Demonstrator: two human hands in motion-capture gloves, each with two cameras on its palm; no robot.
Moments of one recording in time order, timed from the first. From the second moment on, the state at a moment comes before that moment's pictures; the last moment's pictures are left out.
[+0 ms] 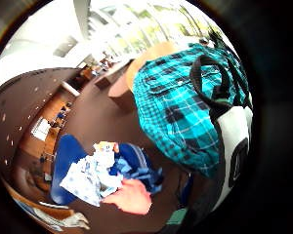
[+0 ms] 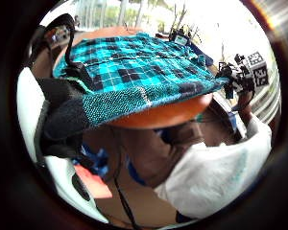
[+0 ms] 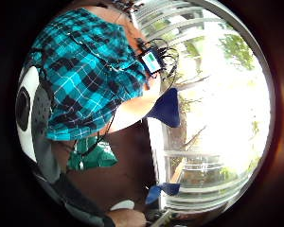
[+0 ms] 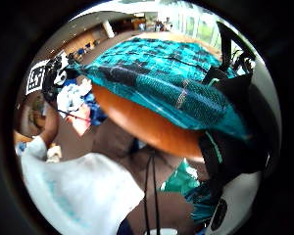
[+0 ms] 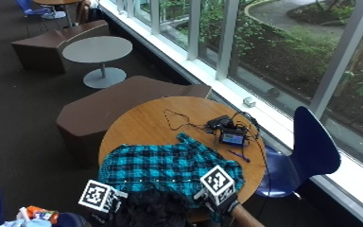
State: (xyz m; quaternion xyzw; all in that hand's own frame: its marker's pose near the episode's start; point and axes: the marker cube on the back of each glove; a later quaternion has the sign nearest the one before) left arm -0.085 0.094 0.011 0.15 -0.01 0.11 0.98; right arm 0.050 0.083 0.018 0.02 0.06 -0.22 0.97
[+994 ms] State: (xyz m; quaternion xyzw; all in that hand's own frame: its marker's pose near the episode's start) left arm -0.108 -0.169 0.075 0.04 -0.01 -0.08 1.00; right arm 0.086 -0.208 0.061 0.07 -0.24 0.08 0.97
